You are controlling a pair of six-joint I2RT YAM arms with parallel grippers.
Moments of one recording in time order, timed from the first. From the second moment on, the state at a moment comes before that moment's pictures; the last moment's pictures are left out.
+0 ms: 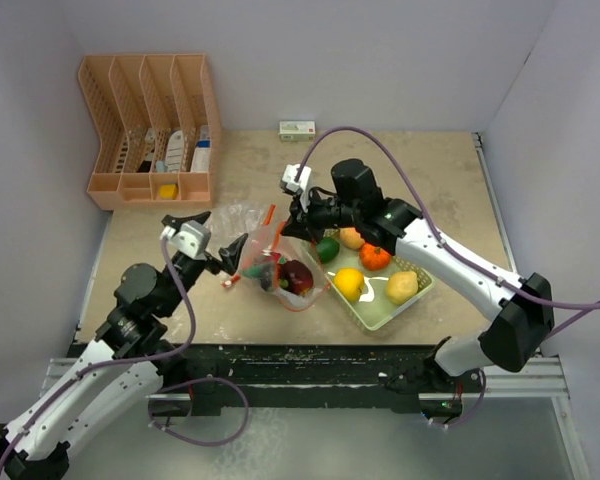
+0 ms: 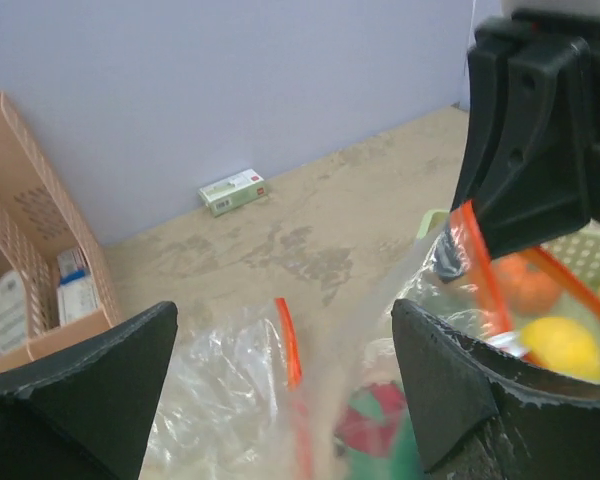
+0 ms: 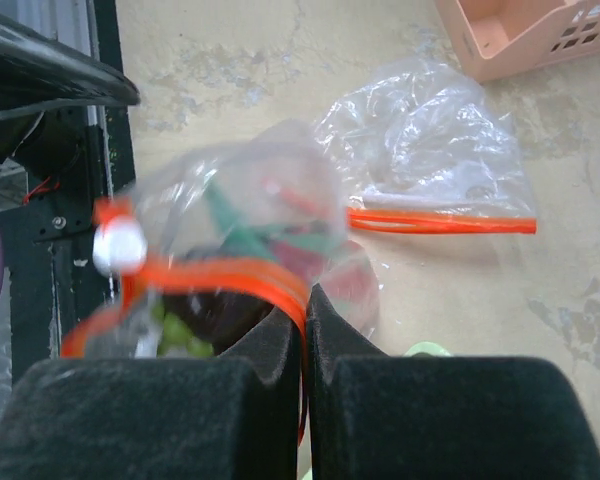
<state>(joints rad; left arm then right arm) -0.67 0.46 0.56 0.06 -0.15 0.08 0.75 1.46 1.31 -0.33 -0.52 -0.20</state>
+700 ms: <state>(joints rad) -0.67 0.66 0.80 -0.25 0.50 0.51 0.65 1.56 1.41 -0.36 -0.67 -0.18</state>
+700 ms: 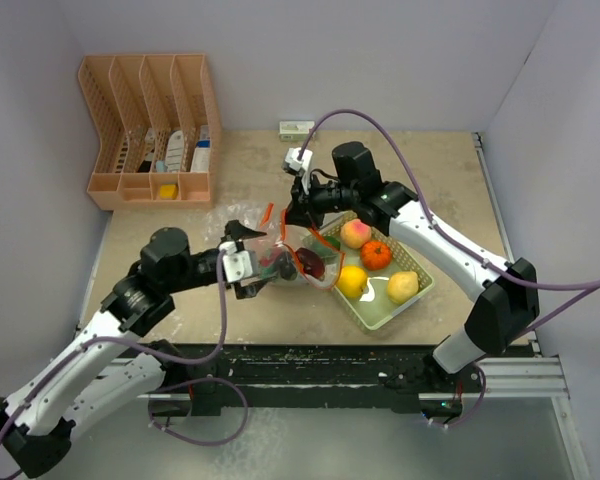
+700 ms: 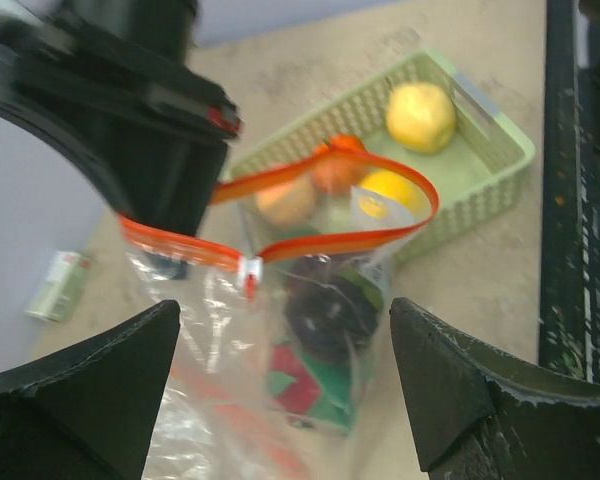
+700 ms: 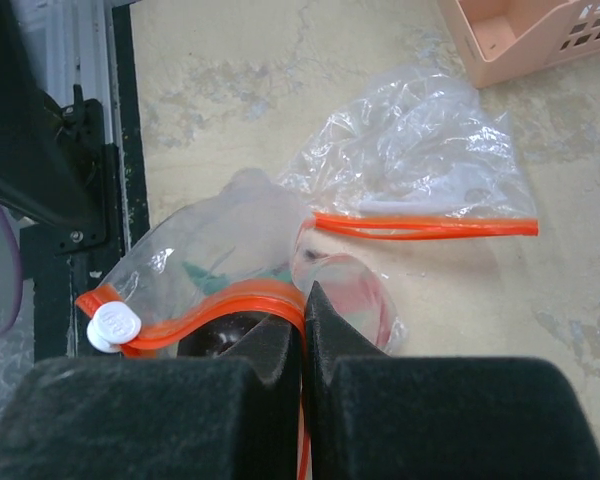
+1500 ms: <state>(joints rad) -0.67 0.81 0.70 -0.05 0.41 0.50 0.65 1.56 1.41 -0.36 -0.70 -0.14</state>
